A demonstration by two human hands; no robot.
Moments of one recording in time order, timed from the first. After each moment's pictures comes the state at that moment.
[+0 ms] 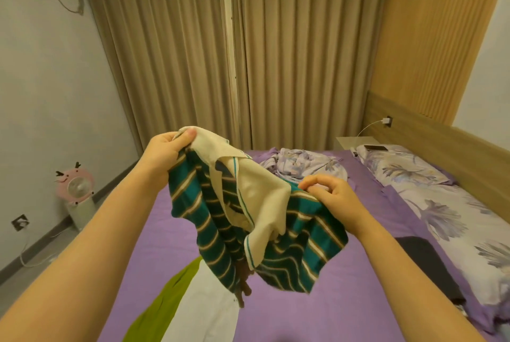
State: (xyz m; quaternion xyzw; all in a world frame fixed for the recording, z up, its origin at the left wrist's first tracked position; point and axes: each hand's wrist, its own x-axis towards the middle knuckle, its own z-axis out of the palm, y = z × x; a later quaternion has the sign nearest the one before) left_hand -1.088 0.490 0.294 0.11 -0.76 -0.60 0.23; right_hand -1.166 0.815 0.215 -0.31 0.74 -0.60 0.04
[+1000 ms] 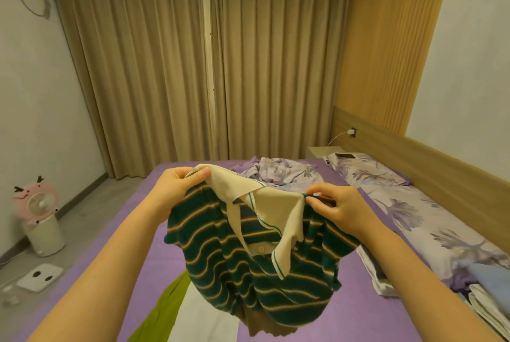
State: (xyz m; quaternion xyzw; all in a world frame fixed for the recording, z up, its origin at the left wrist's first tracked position) left_hand -1.013 0.464 0.267 0.07 -0.80 -0.58 0.13; right_hand -1.069 0.799 0.238 -0.35 0.85 -0.35 -0.17
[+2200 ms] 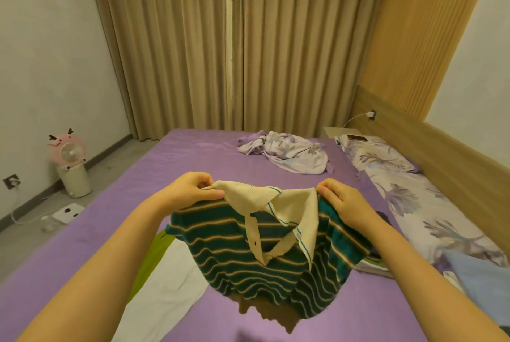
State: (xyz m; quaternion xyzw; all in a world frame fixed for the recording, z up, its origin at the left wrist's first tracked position) left_hand -0.985 0.589 0.201 0.07 -0.92 -0.40 -0.01; right_hand -1.083 0.926 0.182 -0.29 0.88 -0.37 -0.02
